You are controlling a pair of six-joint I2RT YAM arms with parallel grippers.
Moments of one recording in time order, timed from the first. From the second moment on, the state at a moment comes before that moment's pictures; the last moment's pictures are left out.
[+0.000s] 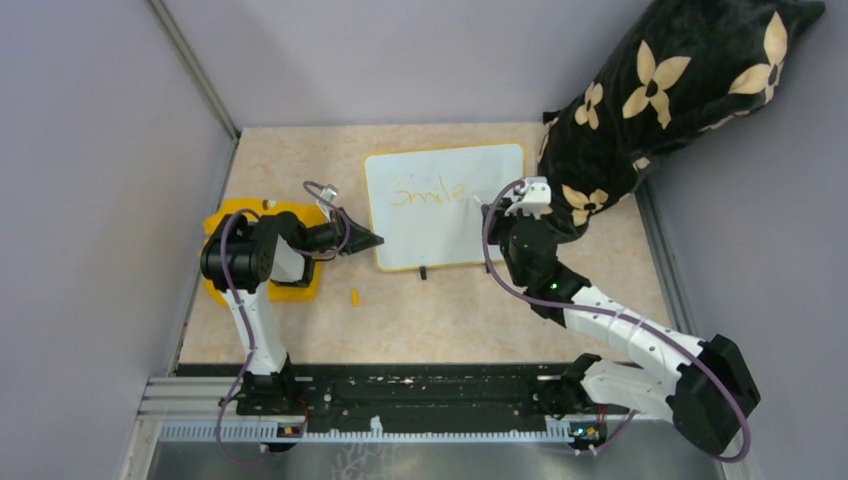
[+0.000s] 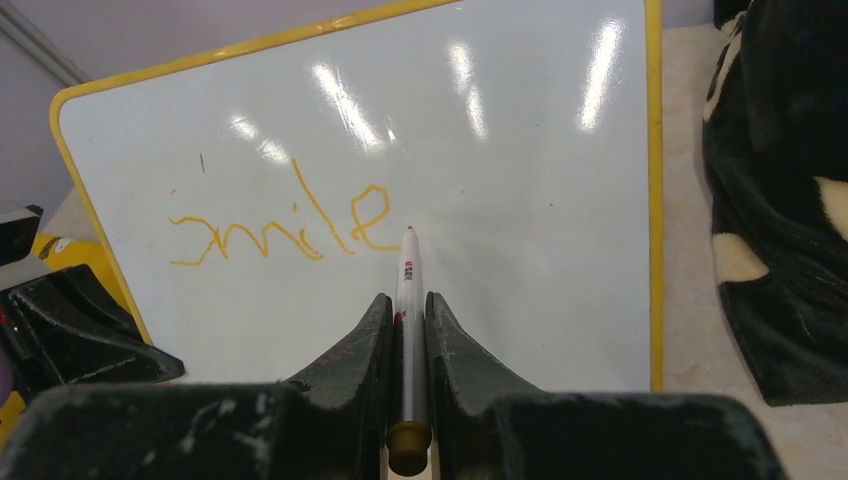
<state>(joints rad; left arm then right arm) -0.07 2.06 0.64 1.55 1.22 -0.80 0.72 1.03 0.63 0.30 0.52 0.33</state>
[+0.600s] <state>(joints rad) -0.07 2.06 0.64 1.55 1.22 -0.80 0.72 1.10 0.63 0.30 0.56 0.34</state>
